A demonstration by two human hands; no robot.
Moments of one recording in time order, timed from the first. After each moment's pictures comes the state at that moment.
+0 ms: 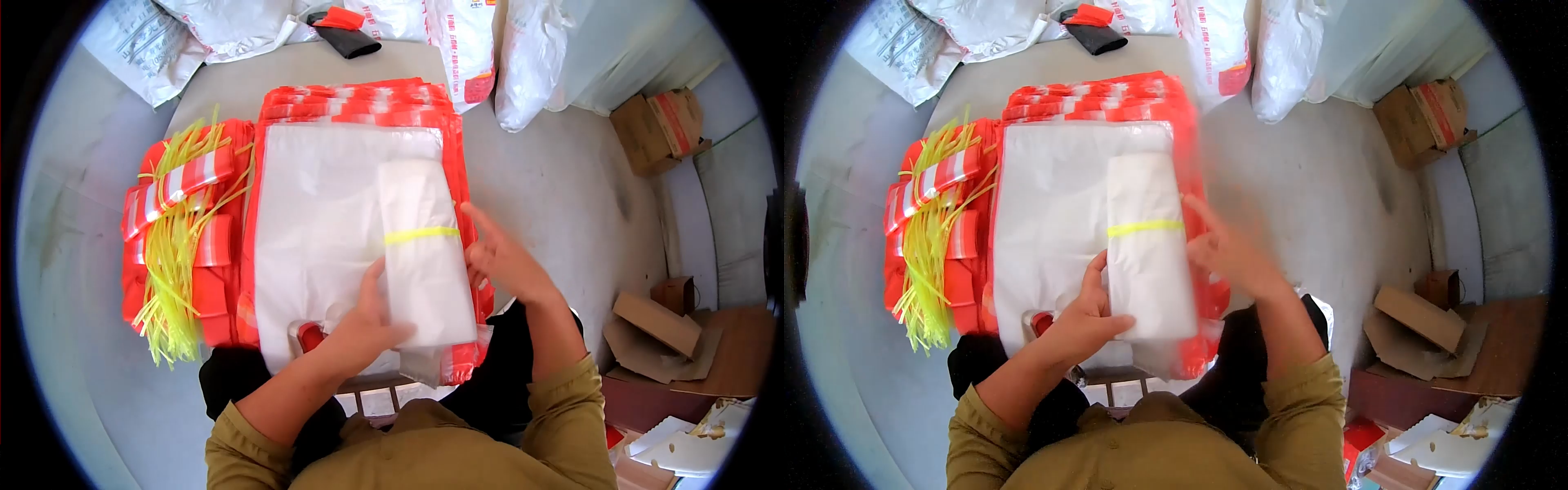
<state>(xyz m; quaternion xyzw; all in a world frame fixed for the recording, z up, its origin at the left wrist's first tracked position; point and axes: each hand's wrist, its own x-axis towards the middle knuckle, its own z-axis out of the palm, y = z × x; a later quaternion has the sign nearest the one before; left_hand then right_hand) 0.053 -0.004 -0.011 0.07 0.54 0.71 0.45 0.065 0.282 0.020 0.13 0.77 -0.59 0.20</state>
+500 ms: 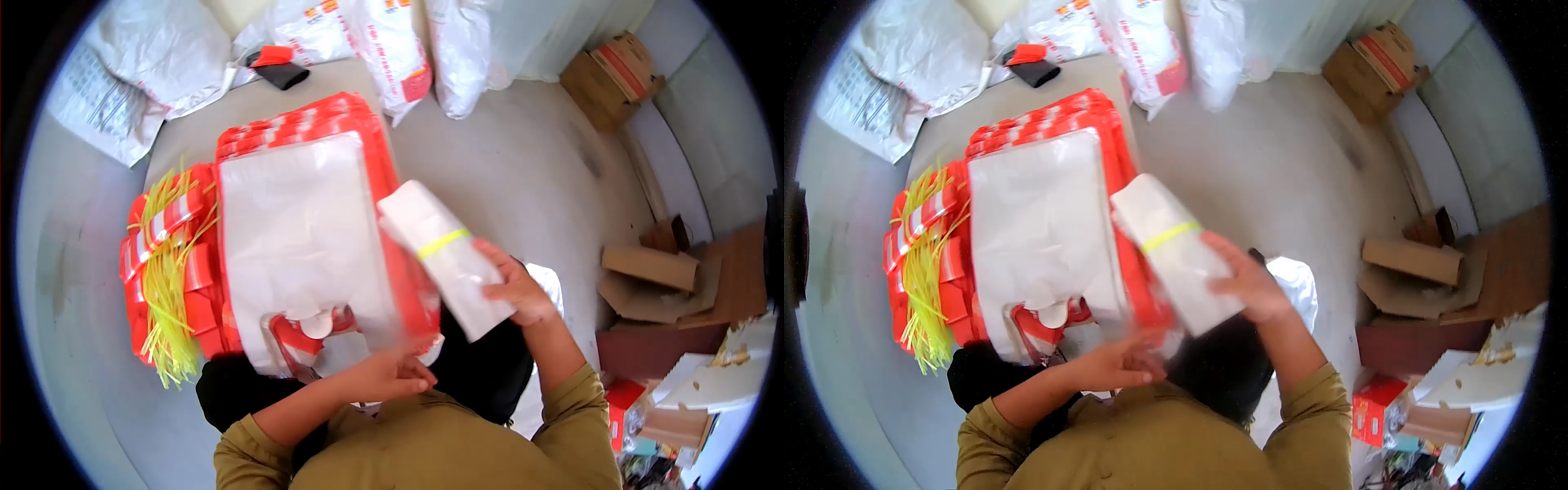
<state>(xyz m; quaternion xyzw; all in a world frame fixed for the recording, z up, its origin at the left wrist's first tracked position) 0.153 0.015 -0.026 0.27 0.45 0.54 0.66 0.226 0.324 0.010 0.20 0.51 -0.83 0.04</state>
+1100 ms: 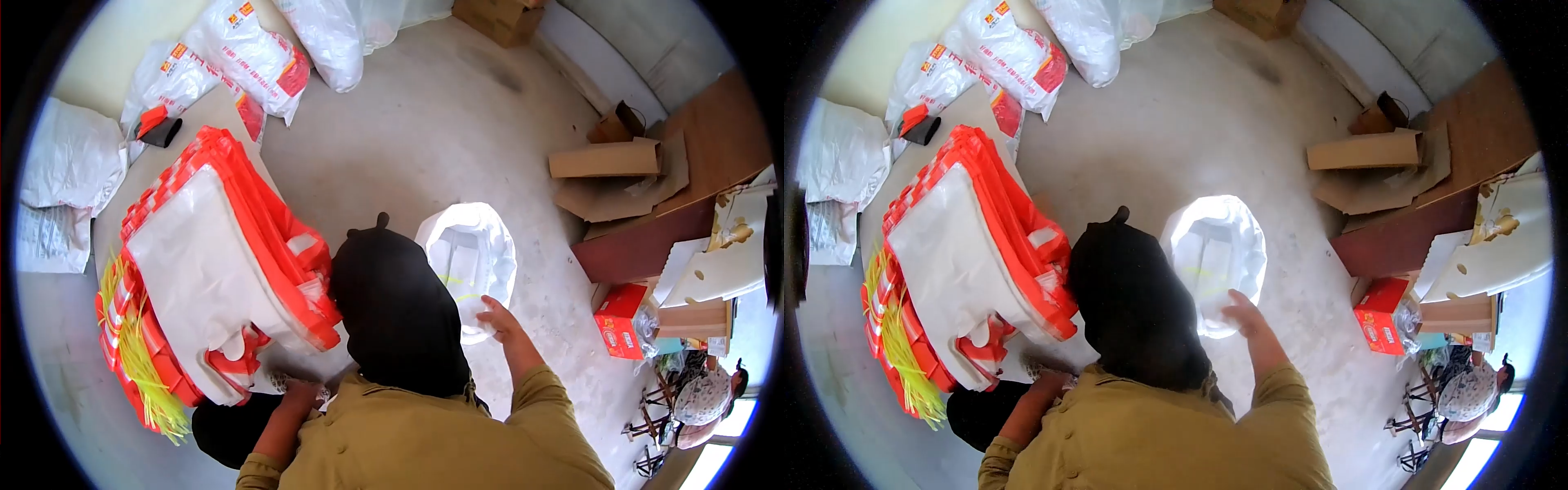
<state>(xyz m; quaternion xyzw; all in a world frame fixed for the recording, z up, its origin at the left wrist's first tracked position) 0.175 -0.156 -0.331 0.53 0.72 -0.08 0.44 0.545 0.381 -0.275 0.57 0.37 -0.73 -0.05</state>
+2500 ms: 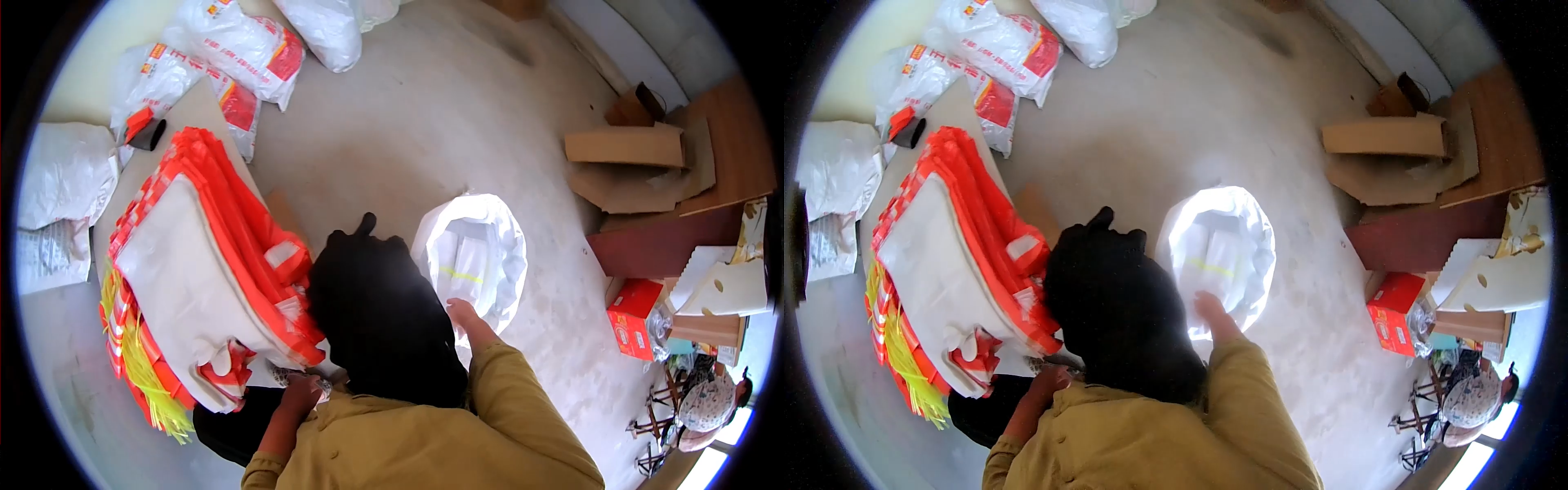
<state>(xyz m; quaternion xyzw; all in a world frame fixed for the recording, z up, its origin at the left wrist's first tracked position) 0.186 -0.150 -0.321 0.49 0.78 0.08 0.39 0.488 0.356 -0.433 0.49 0.69 -0.50 0.18</state>
